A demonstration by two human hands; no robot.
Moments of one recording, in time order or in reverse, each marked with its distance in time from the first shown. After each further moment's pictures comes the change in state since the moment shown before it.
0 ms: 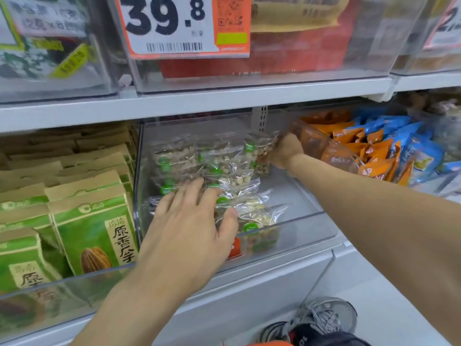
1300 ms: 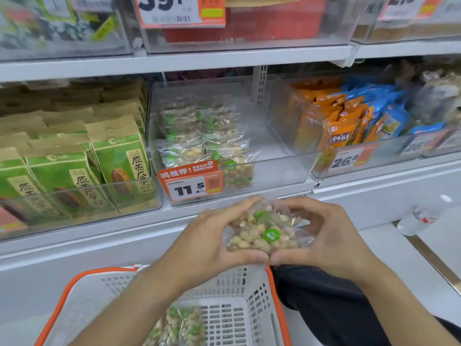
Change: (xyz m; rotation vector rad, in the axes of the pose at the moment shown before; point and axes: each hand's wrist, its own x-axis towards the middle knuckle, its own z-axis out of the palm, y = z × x) left_hand -0.111 0.048 0.021 -0.699 -0.138 0.214; right_hand -0.319 0.073 -0.094 0.499 -0.383 -0.405
